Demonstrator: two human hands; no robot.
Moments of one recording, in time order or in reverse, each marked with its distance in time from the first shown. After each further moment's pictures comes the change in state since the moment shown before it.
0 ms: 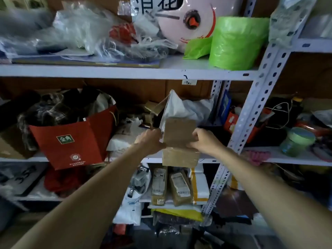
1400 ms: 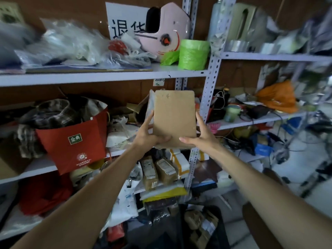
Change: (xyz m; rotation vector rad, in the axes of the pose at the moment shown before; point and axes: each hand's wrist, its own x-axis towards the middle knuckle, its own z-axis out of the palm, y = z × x) left_hand -0.159 -0.048 -0.047 -1.197 -0.166 0.293; right_hand -0.219 -0.126 0.021 0.589 0.373 0.132
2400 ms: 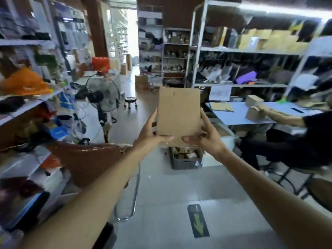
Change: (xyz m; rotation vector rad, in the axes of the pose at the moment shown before) left_hand -0.452 0.081 0.470 -0.140 -1.321 0.212; right_hand -0.721 -0.012 -0.195 -0.066 1.244 0.335
